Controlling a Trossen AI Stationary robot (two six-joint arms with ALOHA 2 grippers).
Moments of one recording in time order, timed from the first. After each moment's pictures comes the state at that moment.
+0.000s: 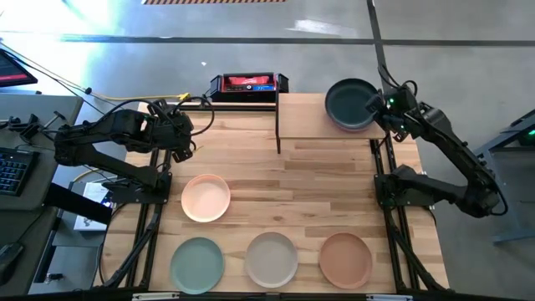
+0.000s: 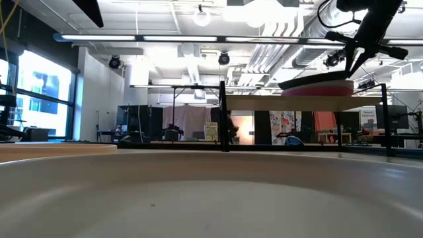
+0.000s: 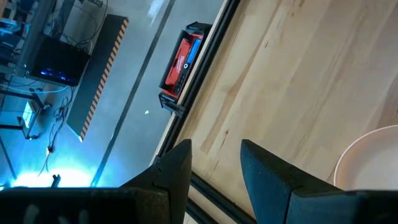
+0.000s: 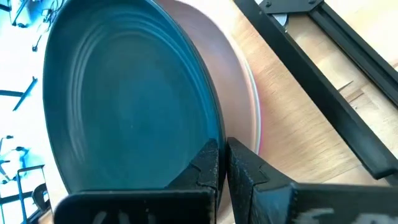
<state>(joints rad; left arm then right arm) 0.00 1.11 1.43 -1.57 -0.73 -0.24 -0.95 0.84 0.97 -1.03 0.18 1.23</state>
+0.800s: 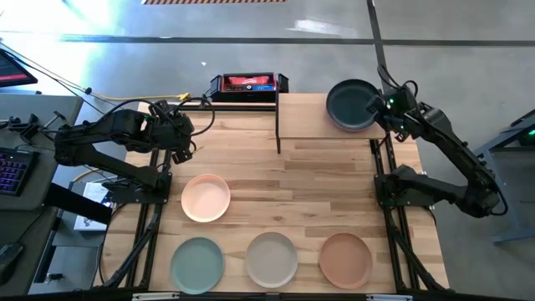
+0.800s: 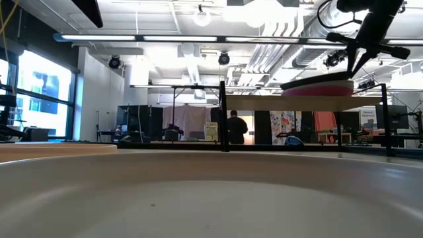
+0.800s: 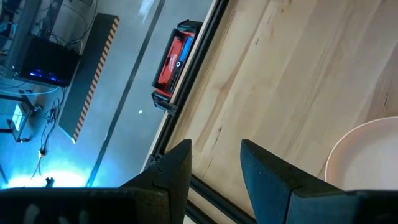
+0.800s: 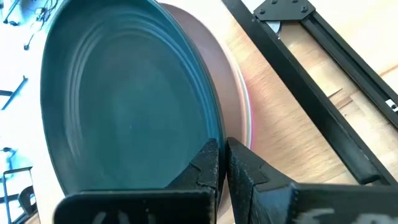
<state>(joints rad) 0.00 1.11 1.43 -1.57 -0.70 -0.23 -0.95 0.84 0.97 -1.04 0.20 1.20</state>
